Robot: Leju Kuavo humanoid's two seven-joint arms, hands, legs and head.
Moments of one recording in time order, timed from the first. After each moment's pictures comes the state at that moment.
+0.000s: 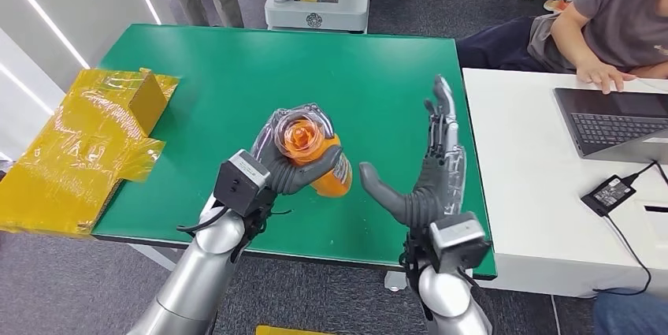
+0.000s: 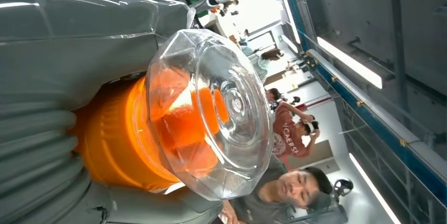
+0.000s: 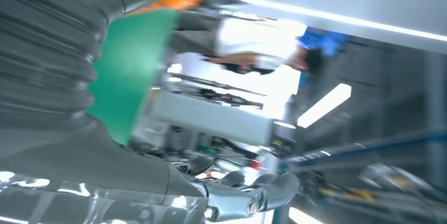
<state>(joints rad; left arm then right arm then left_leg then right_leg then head) -0.45 -0.19 -0.49 -0.83 -0.16 -0.09 -0.47 -0.23 0.09 0.54 -1.38 0.18 -0.41 -0.70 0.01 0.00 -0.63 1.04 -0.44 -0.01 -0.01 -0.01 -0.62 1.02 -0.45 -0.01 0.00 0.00</state>
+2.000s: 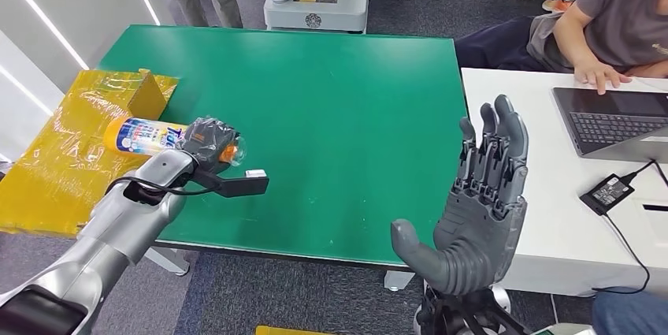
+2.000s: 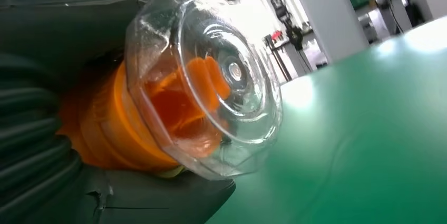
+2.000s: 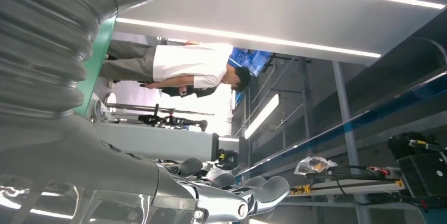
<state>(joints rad) -0.75 0.23 -0.68 -0.31 -1.16 -0.02 -0.20 -0.12 -0.02 0.70 -1.72 0.09 -0.47 -0.70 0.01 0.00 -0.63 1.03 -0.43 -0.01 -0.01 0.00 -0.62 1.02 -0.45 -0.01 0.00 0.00</state>
